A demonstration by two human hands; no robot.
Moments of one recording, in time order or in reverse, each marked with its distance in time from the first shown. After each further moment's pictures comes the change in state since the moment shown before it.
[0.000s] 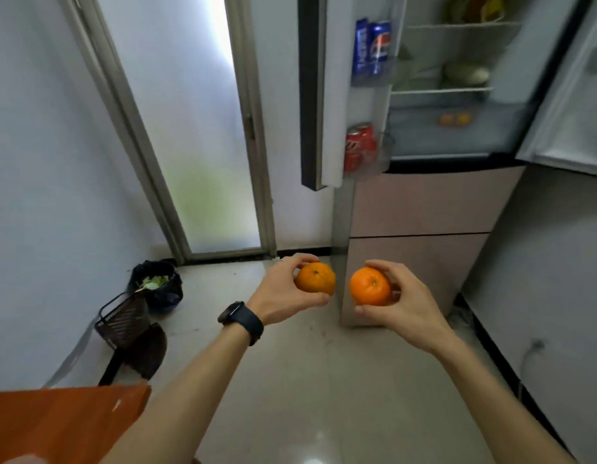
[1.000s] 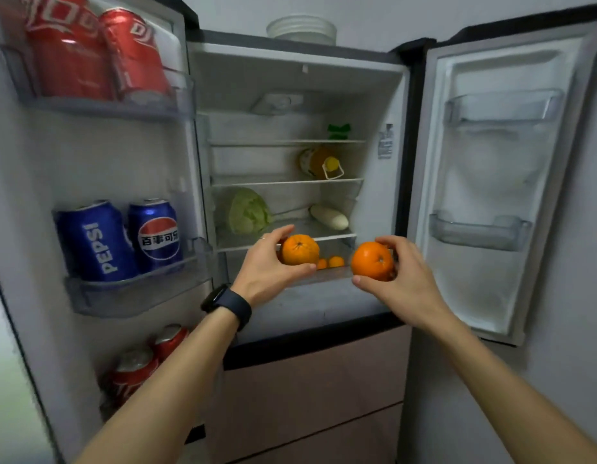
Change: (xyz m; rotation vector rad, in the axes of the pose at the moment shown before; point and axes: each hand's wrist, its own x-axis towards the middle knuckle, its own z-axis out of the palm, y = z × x) left_hand 0.544 0.298 0.090 -0.027 0.203 0.506; right_hand 0.395 0.117 -0.395 -0.218 0.539 -0.089
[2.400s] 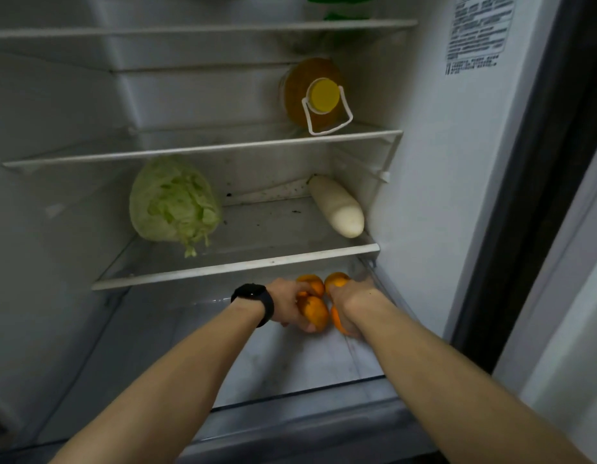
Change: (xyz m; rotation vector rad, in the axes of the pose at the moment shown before) left_hand 0.320 -0.250 0.241 0.592 -0.795 -0.383; right_hand 0.329 0.305 0.213 -0.799 -0.869 -0.048
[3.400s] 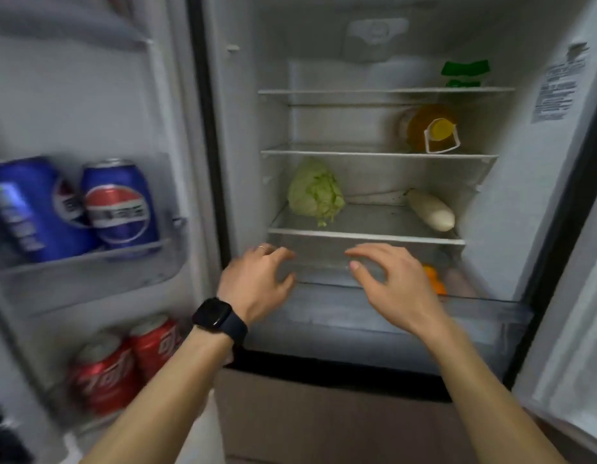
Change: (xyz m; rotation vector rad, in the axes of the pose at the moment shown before) left_hand -0.357 -0.042 0.033 0.159 0.845 -0.268; right_hand -0.215 -0.154 -0.048 0.562 0.781 -0.481
